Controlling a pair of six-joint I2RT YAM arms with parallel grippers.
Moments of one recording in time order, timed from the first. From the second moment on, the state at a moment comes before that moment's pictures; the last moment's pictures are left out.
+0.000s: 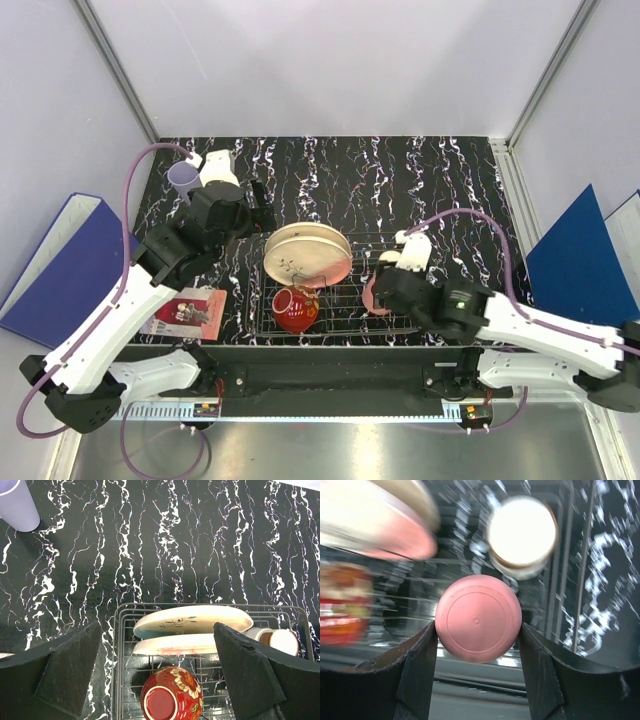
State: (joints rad) left arm -0.70 1.06 1.33 -0.83 -0.51 -0.57; right arm 1.18 1.00 0.89 -0.85 0.67 0.90
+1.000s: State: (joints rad) left arm -0.69 0.87 1.16 -0.28 -0.07 -0.55; right arm 0.34 1.22 1.34 -0.12 -0.12 0.73
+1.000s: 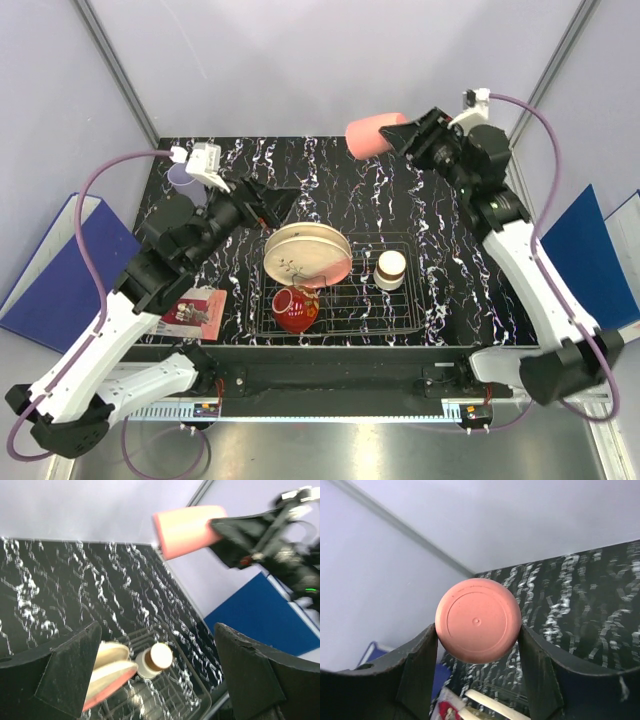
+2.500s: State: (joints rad) left arm -0.32 1.45 1.27 0.31 0.68 -0.98; right arm 0.41 1.55 1.30 0.30 -0.61 0.95
